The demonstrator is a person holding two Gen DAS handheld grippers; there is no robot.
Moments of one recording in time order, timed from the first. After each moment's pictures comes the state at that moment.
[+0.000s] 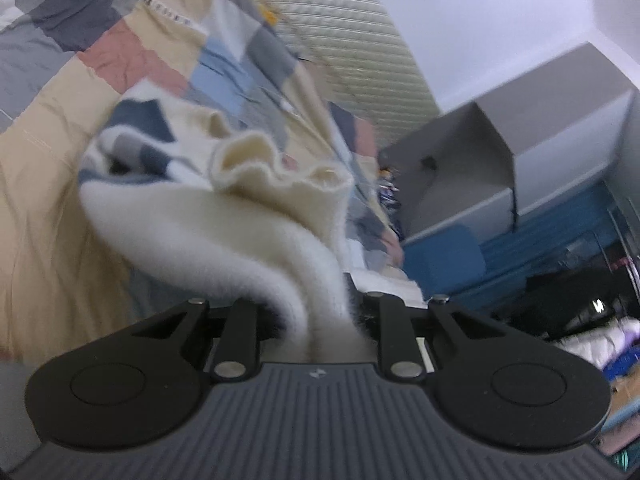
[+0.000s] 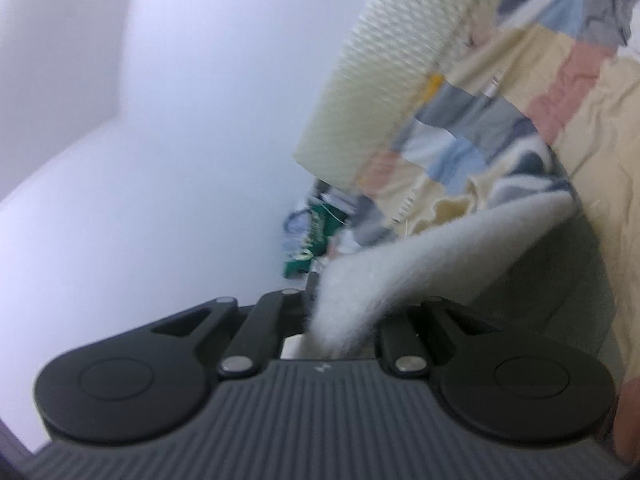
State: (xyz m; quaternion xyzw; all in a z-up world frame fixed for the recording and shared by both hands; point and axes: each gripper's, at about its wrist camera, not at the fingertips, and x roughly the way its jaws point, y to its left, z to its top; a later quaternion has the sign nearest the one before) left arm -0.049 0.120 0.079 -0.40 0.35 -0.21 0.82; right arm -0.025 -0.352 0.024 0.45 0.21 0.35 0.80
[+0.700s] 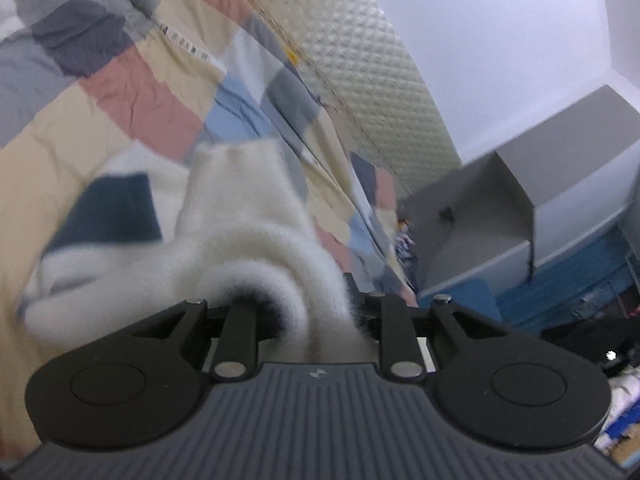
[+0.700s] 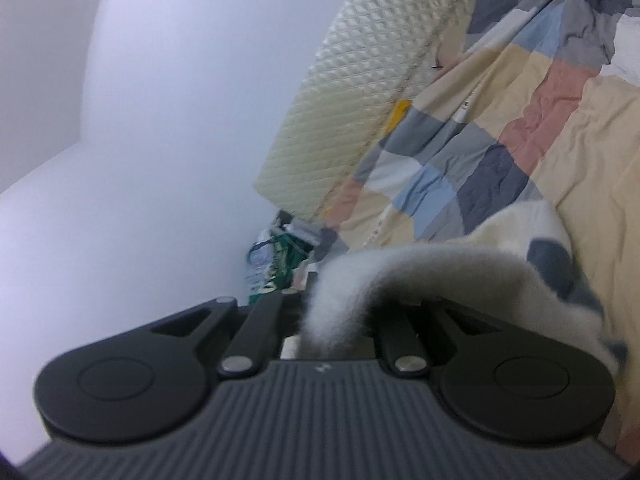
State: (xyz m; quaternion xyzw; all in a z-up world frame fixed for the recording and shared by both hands) left arm 0.047 0.122 0.040 -0.42 0.30 -0.14 0.84; right arm 0.086 -0.336 0.010 0.45 0.24 0.26 0.82
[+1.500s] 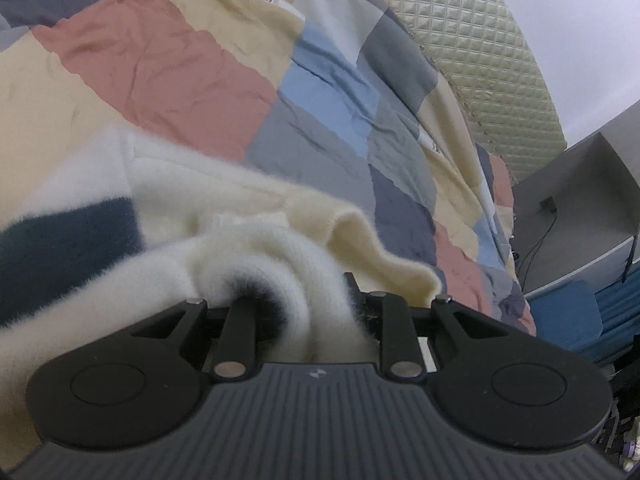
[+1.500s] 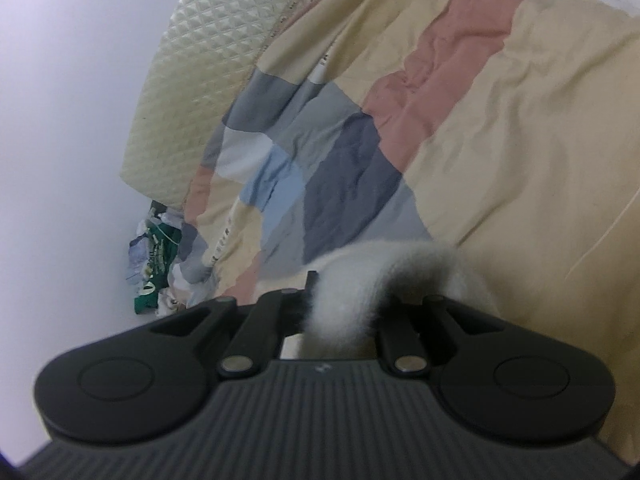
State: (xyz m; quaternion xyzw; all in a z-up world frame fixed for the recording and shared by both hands) left arm 0.270 0.104 -0.135 -0.37 0.37 -0.06 0.85; right arm 0.263 -0.343 -0.149 0.44 0.36 0.17 0.81
